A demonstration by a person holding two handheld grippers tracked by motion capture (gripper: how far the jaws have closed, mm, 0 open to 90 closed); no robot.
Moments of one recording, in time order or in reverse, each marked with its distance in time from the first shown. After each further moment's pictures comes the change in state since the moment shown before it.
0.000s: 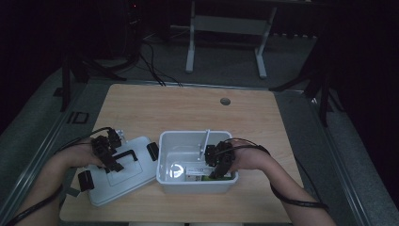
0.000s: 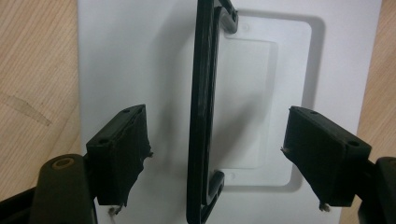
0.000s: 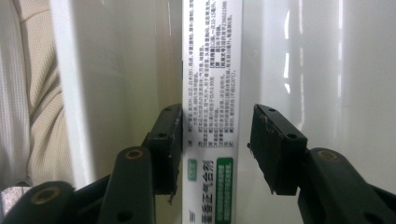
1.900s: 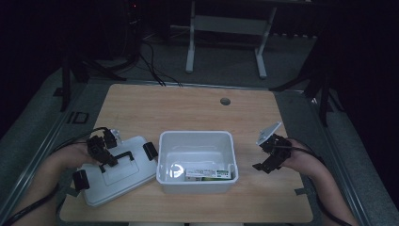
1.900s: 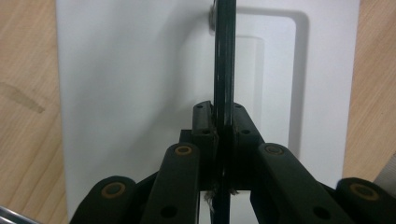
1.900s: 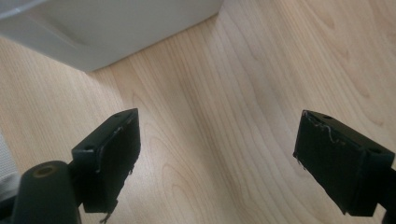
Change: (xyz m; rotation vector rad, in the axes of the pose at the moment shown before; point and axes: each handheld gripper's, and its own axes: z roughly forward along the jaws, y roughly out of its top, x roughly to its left) left arm 0.006 -0.012 -0.009 -0.004 -0.045 0.009; right arm -0.017 -0.162 -0.032 -0.180 -0.234 0.359
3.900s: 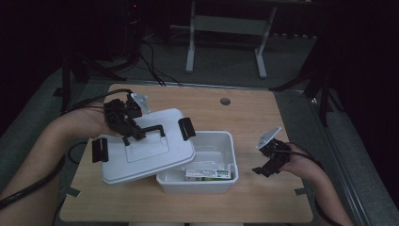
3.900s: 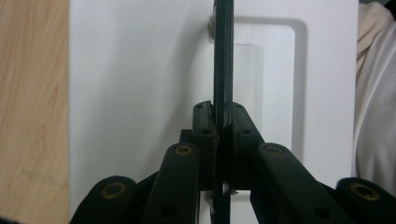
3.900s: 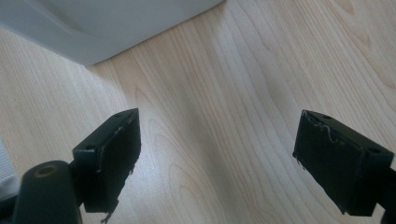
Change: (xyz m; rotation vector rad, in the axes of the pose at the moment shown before) left arm -0.088 0.112 -0.147 -0.141 0.033 0.272; right arm 0.003 -0.011 0.013 -0.003 0.018 0.027
